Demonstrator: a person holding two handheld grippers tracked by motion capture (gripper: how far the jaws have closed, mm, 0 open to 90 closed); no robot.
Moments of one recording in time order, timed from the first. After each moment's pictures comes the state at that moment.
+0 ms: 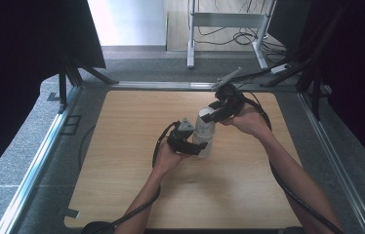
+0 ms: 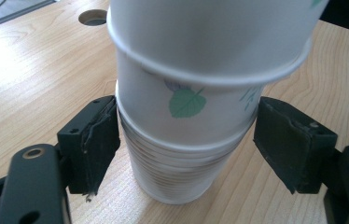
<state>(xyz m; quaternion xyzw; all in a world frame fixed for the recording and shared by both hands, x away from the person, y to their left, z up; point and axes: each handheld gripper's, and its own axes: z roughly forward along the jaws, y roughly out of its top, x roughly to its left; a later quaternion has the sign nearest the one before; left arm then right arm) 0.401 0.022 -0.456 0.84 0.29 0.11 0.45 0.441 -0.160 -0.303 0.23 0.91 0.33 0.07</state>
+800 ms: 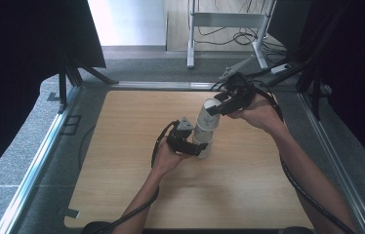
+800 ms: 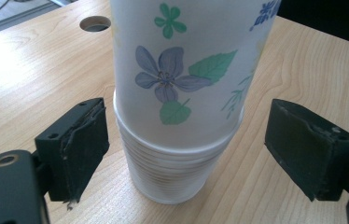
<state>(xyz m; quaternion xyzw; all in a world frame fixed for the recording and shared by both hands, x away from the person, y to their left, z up) 0.395 0.025 -0.446 0.83 0.29 0.11 0.46 0.426 -0.172 -0.258 0.22 0.91 0.35 0.08</state>
